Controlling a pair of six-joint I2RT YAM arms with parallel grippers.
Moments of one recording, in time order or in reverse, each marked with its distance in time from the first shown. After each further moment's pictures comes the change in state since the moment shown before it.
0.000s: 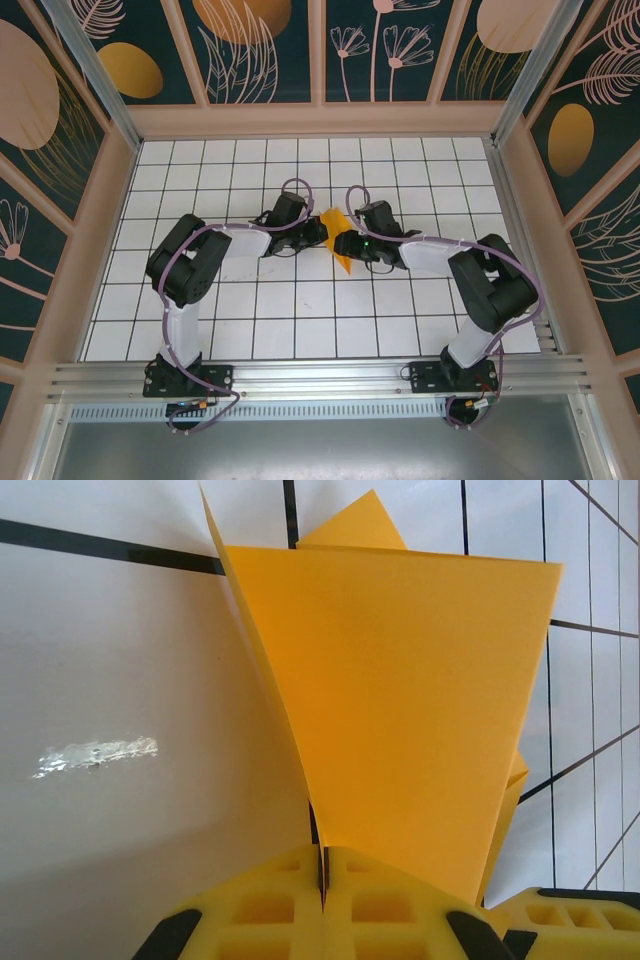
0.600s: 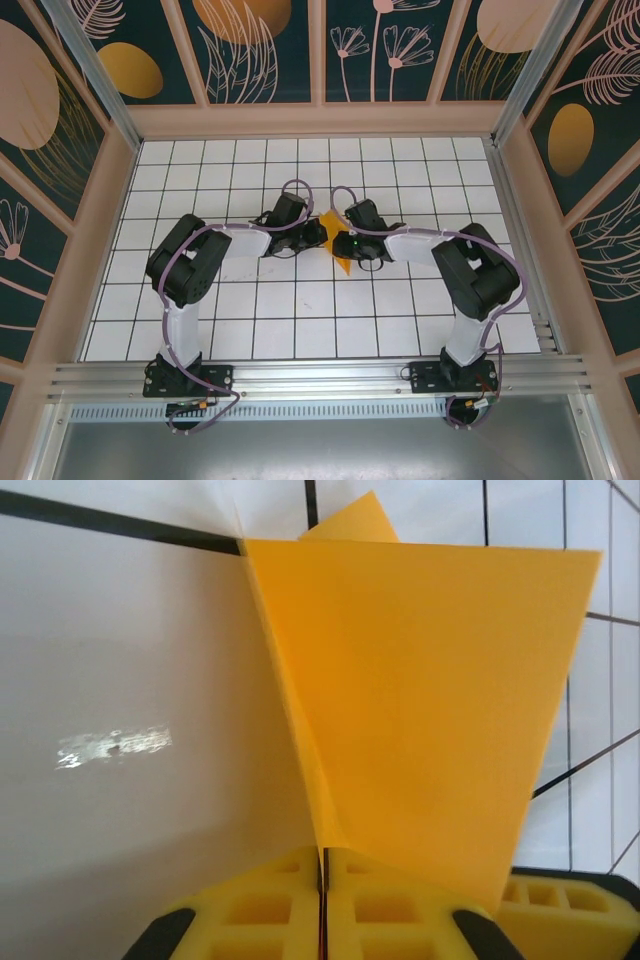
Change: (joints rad) left arm 0.002 0.000 0.000 -0.036 -0.009 0.021; right arm 0.050 0.122 0.126 -0.123 0.117 -0.048
